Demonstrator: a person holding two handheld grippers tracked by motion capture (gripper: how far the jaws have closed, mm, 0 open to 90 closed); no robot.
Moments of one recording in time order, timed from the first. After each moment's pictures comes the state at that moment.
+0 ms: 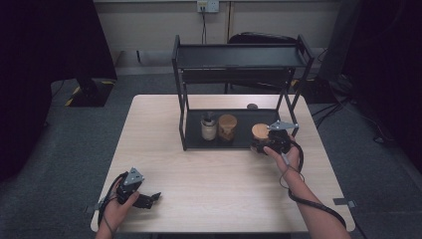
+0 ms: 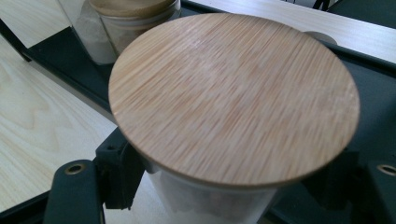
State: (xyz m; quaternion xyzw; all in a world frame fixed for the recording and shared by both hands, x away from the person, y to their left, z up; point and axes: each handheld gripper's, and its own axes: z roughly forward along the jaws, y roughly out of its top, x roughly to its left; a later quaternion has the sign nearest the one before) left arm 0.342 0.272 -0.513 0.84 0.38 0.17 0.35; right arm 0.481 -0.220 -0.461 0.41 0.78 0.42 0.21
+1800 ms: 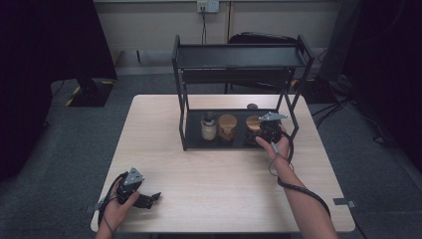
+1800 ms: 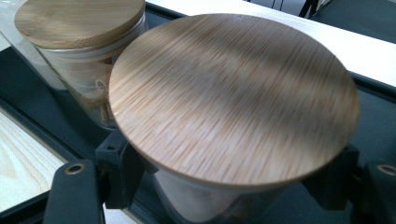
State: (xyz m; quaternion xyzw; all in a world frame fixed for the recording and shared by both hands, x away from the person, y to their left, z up) left arm 0.342 0.272 -0.513 0.84 0.38 0.17 0.35; right arm 0.523 -0.201 -0.467 0.42 0.78 0.40 0.23
